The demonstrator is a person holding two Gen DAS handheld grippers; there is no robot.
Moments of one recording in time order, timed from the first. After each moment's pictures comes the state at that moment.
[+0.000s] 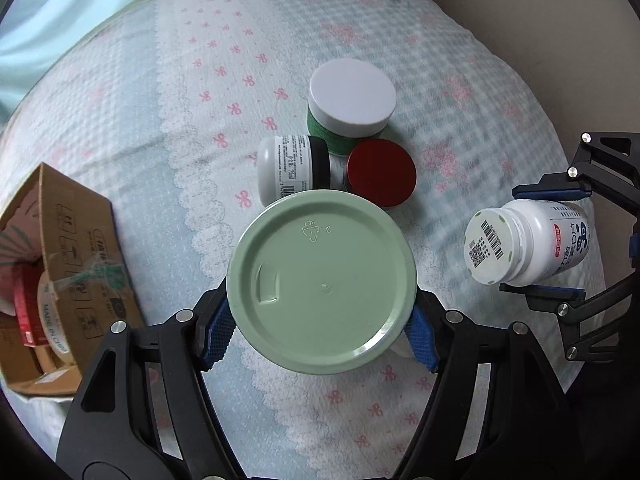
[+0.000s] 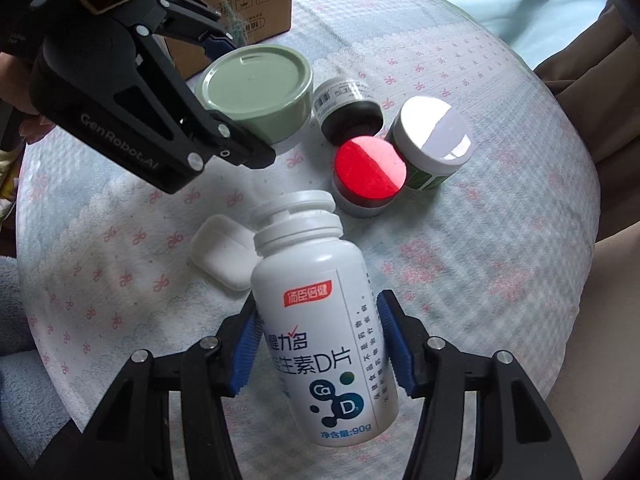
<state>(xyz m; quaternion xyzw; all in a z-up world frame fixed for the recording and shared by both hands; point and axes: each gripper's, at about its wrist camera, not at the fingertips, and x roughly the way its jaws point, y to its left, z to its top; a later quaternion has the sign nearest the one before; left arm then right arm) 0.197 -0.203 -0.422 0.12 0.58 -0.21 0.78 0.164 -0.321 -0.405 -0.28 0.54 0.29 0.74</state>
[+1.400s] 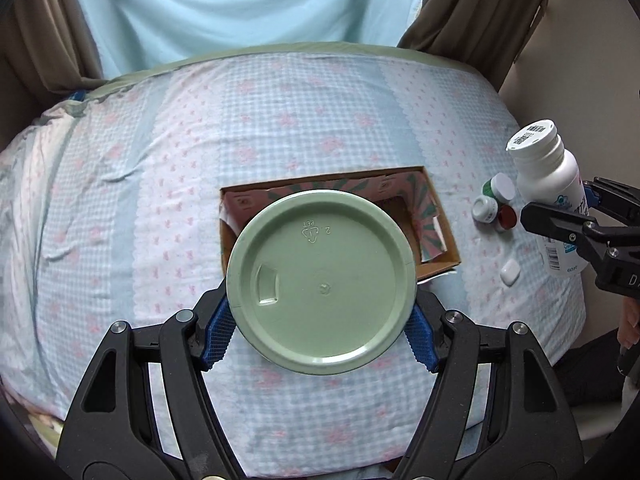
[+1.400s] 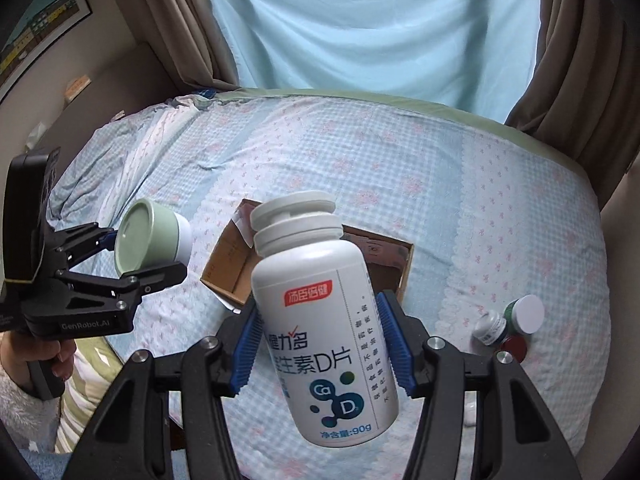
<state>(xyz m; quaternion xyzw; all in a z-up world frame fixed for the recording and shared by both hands) 0.177 0.207 -0.220 0.02 0.54 -0.12 0.83 0.194 -0.027 -0.184 0.00 0.51 0.20 0.84</state>
